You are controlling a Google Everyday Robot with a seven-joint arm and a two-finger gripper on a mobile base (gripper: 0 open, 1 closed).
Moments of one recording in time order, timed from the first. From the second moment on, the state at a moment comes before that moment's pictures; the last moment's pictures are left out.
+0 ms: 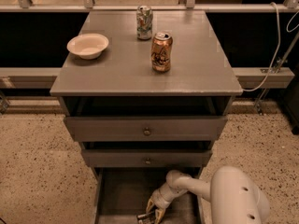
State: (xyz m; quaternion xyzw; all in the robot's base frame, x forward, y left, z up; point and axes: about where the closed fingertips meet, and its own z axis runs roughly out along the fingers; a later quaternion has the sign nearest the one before) arm 0.467 -0.001 0.113 -0.85 0.41 0.26 0.22
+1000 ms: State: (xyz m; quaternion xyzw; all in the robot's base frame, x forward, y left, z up) arm 0.465 0.000 0.112 -0.85 0.41 0.26 0.22
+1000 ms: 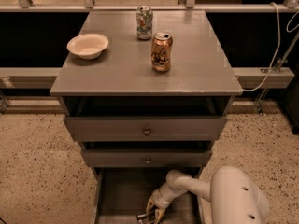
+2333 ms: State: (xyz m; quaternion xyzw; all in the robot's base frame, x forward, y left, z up) arm 0.459 0.000 0.116 -0.84 0.41 0.27 0.23
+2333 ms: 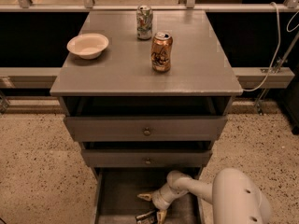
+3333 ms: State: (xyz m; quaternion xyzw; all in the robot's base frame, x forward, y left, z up) arm 0.447 0.004 0.119 -0.83 0.40 0.30 0.25
